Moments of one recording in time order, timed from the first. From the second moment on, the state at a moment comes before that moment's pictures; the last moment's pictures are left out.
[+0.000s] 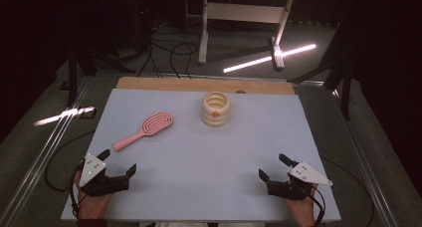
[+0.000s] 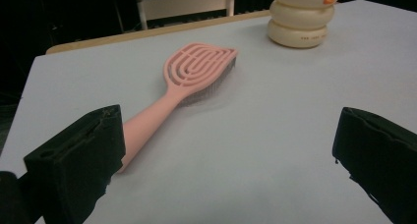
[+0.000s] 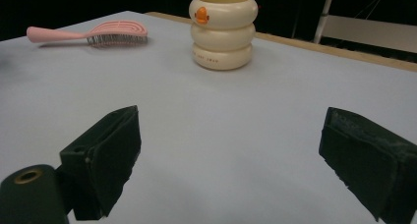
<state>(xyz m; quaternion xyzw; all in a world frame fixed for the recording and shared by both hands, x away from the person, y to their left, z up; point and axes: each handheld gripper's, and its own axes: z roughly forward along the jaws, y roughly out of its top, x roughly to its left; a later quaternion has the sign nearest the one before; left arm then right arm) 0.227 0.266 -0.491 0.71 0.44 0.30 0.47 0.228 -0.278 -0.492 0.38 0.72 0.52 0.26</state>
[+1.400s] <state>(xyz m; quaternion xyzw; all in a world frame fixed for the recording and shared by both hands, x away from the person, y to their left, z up) 0.246 0.268 -0.470 0.71 0.45 0.30 0.44 0.228 -0.278 -0.496 0.39 0.72 0.51 0.27</state>
